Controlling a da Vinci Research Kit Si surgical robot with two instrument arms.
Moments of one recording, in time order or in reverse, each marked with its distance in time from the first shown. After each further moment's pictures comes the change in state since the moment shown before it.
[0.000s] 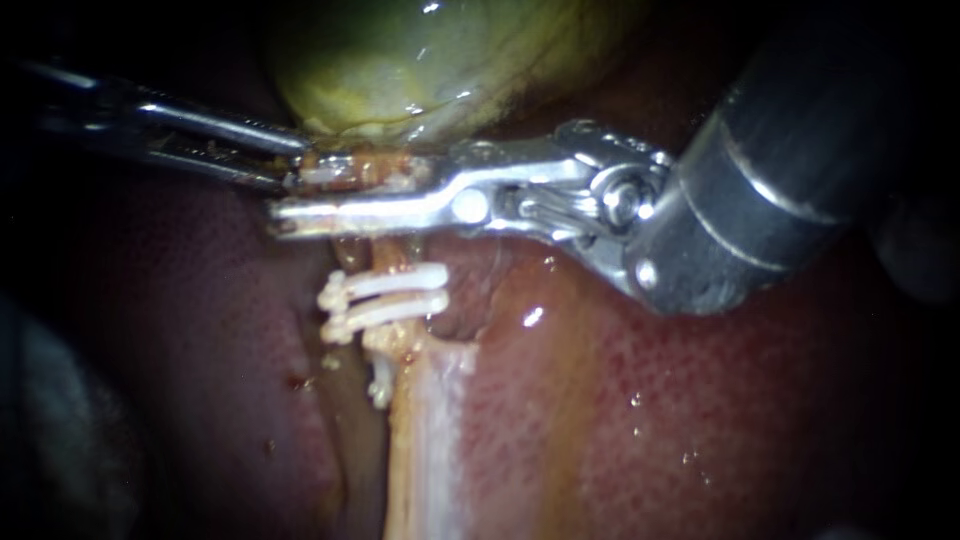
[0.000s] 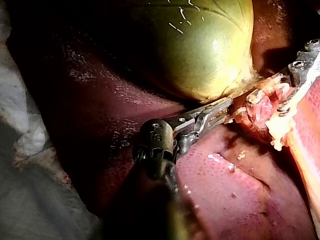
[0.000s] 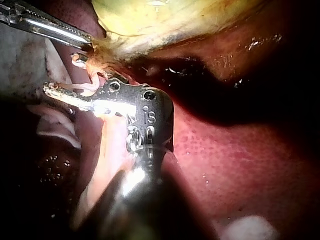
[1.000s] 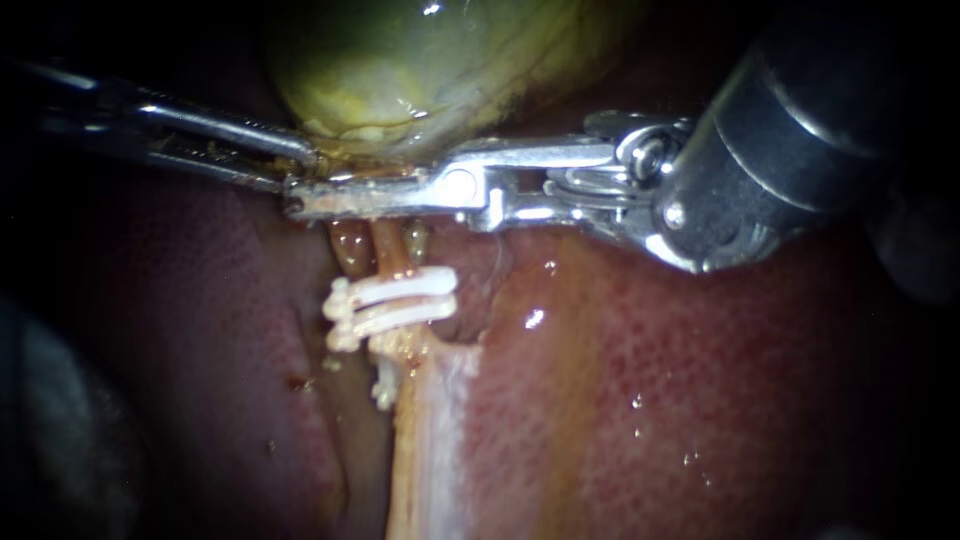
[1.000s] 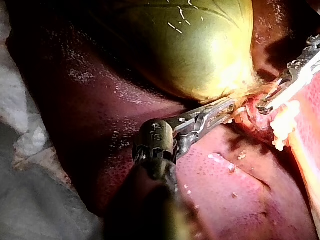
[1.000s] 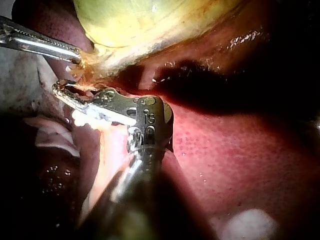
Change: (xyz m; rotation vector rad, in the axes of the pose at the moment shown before) right arm -0.001 0.000 -0.002 -0.067 -0.063 0.203; left arm 0.000 0.000 0.000 -0.002 -0.001 0.000
